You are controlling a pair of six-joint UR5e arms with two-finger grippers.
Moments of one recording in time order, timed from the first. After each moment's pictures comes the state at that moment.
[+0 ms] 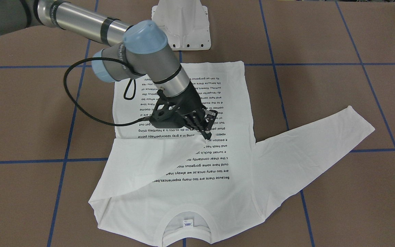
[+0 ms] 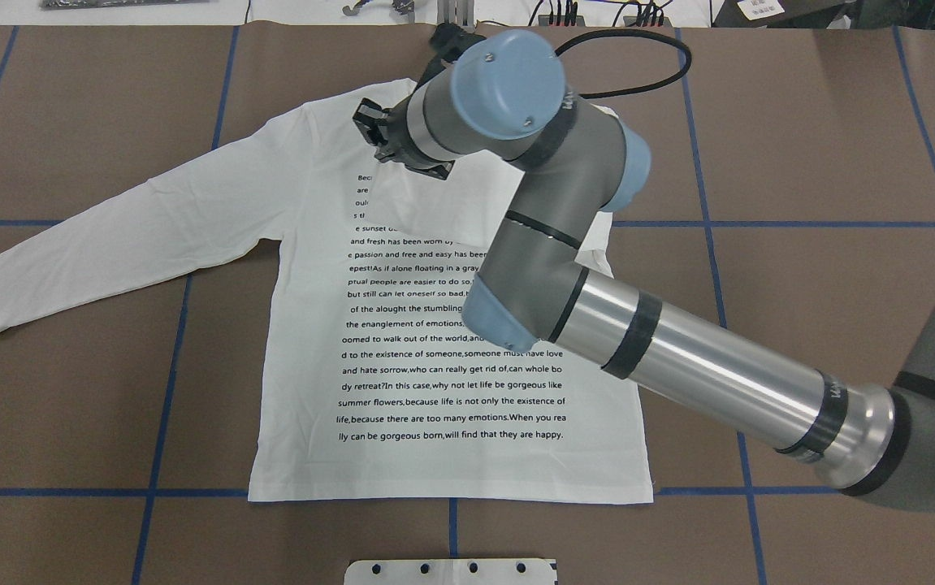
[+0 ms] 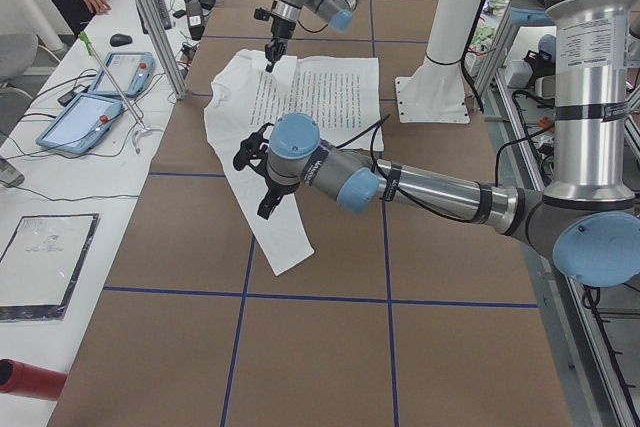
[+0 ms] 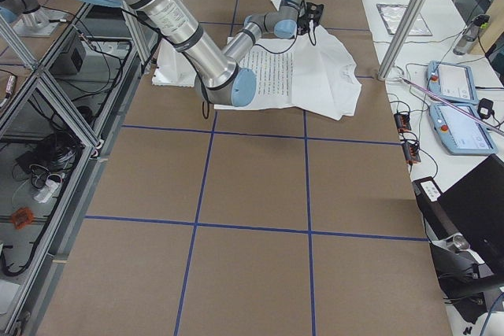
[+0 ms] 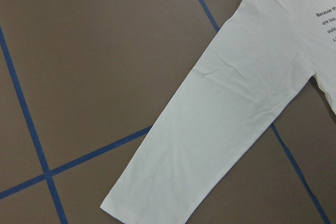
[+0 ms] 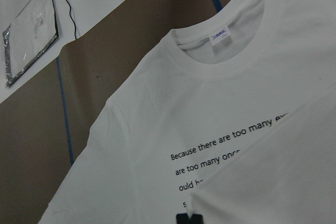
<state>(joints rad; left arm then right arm) -1.48 -1.48 -1.87 -1.93 -2.52 -0.06 0.59 -0.58 1.31 -1.03 1.73 1.70</state>
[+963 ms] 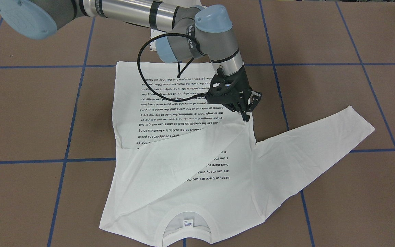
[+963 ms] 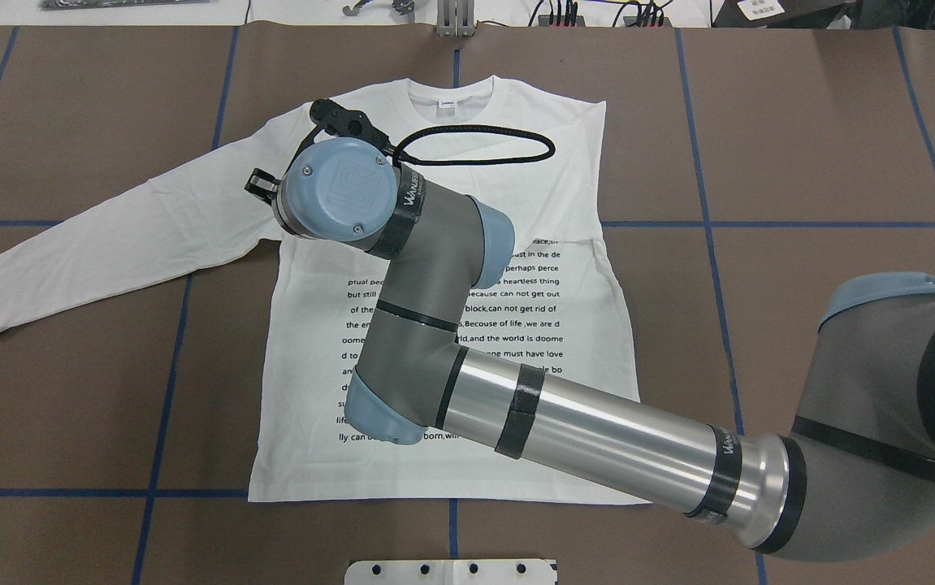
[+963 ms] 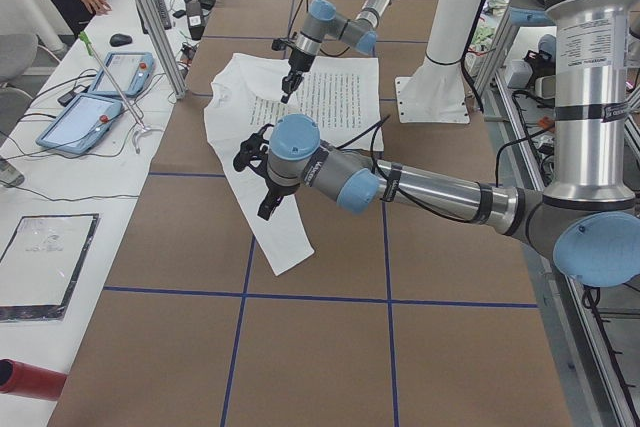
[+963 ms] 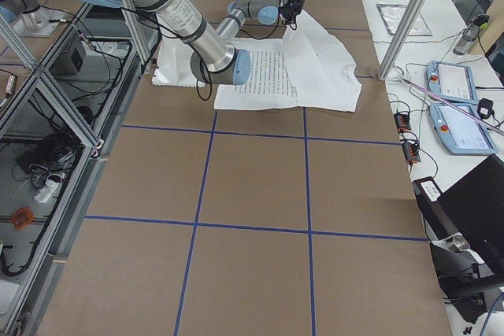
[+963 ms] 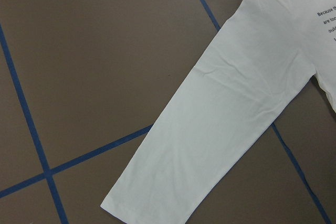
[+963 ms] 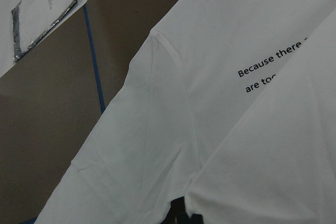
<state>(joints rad) -1.48 -1.48 -1.86 -1.93 -2.52 -0.06 0.46 -0.46 1.18 -1.05 1.56 1.74</state>
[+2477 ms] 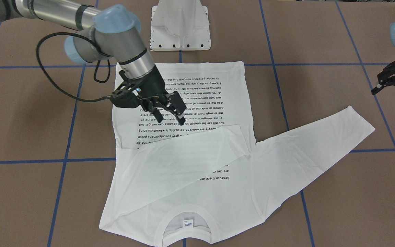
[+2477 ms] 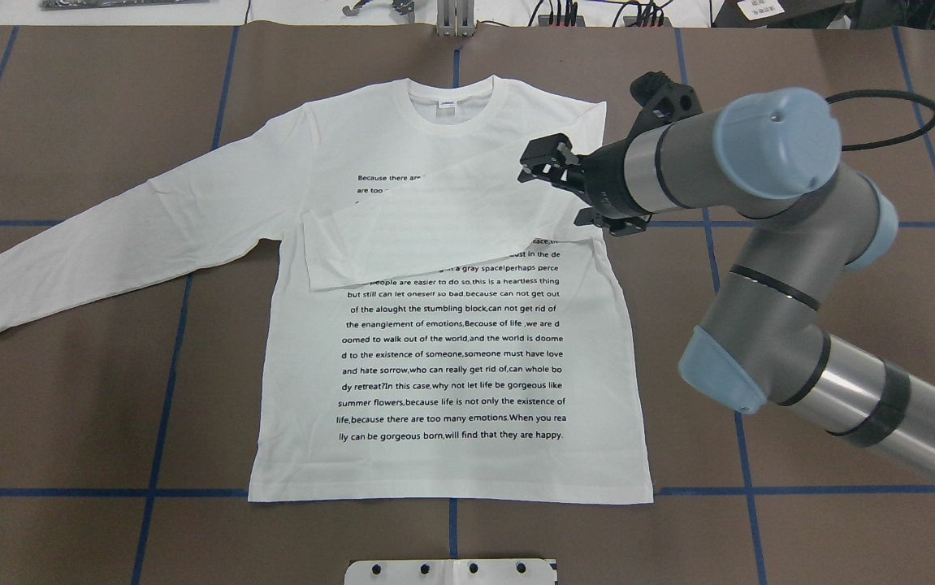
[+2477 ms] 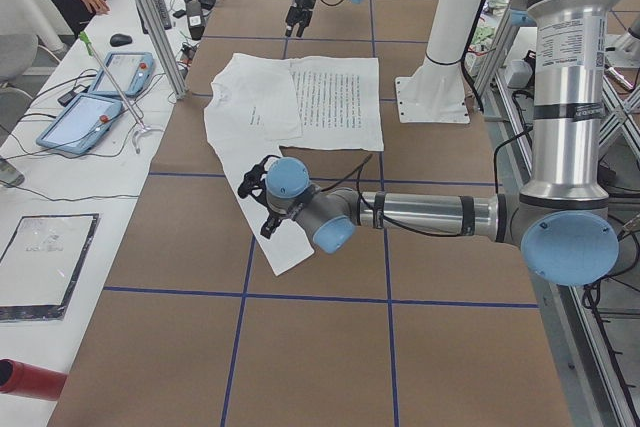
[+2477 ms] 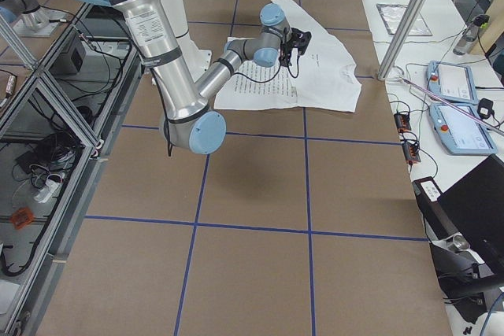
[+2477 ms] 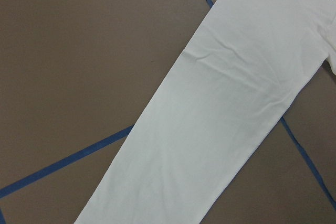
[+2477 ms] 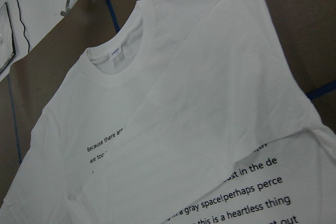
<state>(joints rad) -1.31 -1.52 -1.57 -2.34 -2.49 -0.28 0.74 -1.14 1.83 -1.05 1.93 1.69</state>
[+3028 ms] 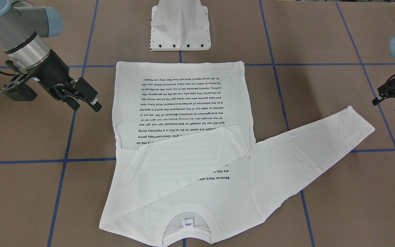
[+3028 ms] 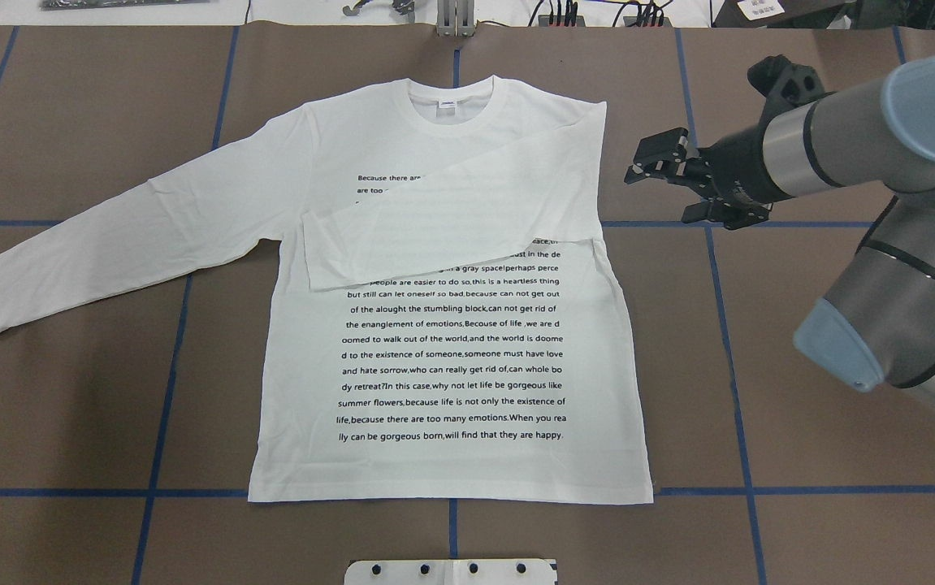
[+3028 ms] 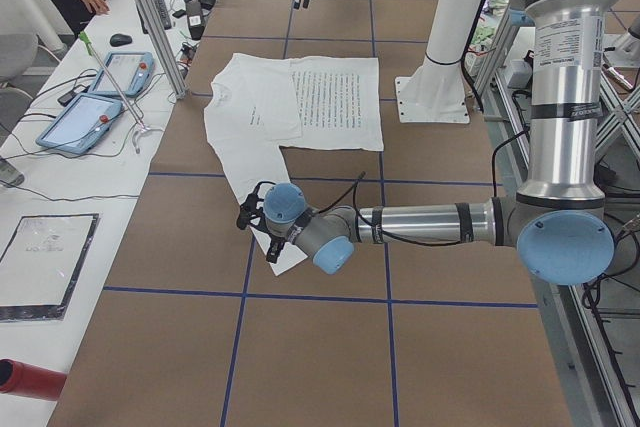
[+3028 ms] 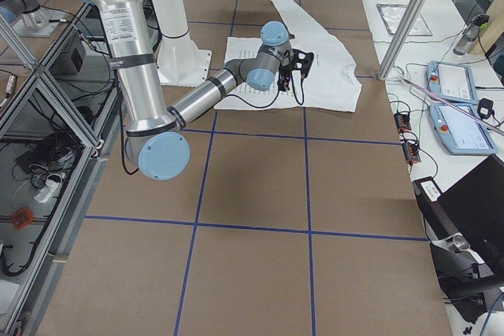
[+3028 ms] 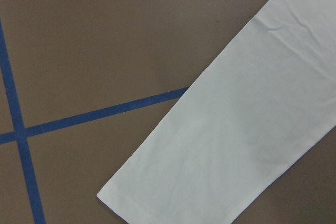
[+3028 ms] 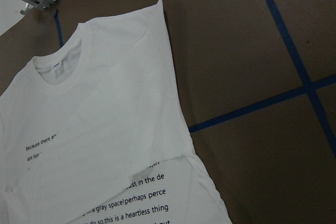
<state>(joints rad) -1.29 -1.53 -1.47 -2.35 -2.45 -0.40 0.90 -1.39 1.95 -1.04 2.10 1.48</state>
